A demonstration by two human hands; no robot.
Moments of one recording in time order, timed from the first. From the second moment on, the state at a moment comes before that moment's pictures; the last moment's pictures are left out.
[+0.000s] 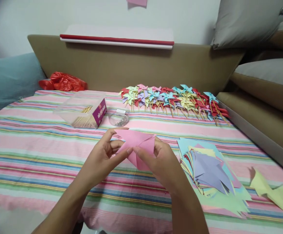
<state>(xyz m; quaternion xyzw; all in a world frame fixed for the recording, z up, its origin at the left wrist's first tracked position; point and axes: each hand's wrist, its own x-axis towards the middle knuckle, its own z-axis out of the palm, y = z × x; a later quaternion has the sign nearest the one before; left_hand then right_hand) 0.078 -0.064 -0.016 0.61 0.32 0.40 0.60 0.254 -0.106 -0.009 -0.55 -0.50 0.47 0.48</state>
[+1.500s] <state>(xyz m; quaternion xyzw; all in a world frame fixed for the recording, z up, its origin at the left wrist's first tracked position) 0.096 -0.064 -0.023 0.33 0.38 0.60 0.63 0.220 -0.089 -0.022 -0.46 -0.38 0.42 0.69</state>
